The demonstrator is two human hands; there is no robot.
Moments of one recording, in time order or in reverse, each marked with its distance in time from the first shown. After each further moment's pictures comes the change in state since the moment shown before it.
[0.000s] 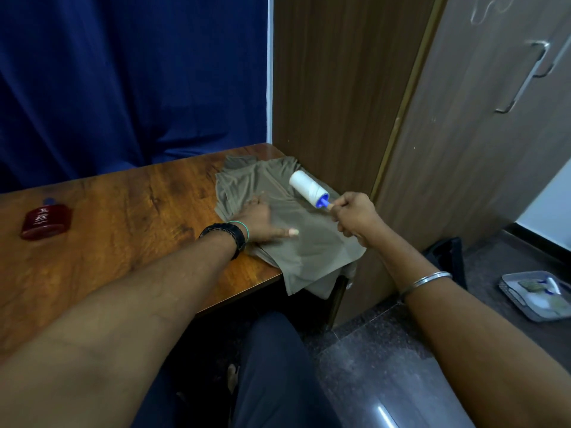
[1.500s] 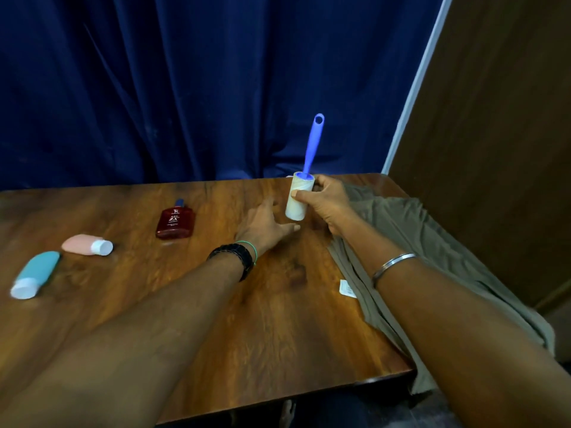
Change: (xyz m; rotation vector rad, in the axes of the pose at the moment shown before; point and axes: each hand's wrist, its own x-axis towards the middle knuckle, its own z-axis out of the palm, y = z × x) left_hand -0.023 -0.207 -0.091 -0.383 0.485 -0.294; right_hand 0.052 -0.205 0.294 0.424 -0.386 -0.366
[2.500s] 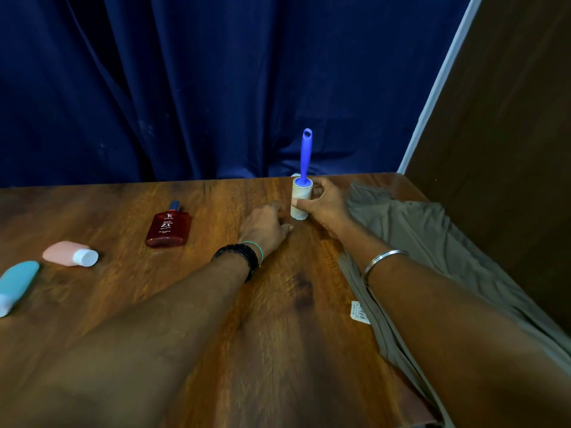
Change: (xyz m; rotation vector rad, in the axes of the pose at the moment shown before) left_hand 0.060 -0.020 0.024 0.201 -0.020 -0.020; right_hand 0.067 0.055 0.017 -0.236 -0.032 -0.002
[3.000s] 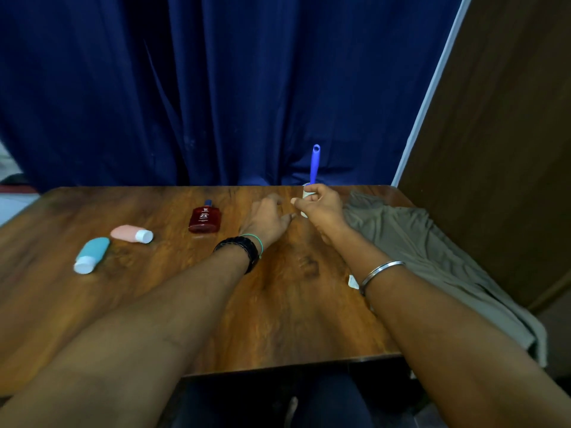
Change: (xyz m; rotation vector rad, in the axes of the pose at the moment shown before) left_hand -0.097 0.011 -0.078 -0.139 0.151 -0.004; right_hand -0.113 -0.089 0.008 0.089 0.079 -0.007
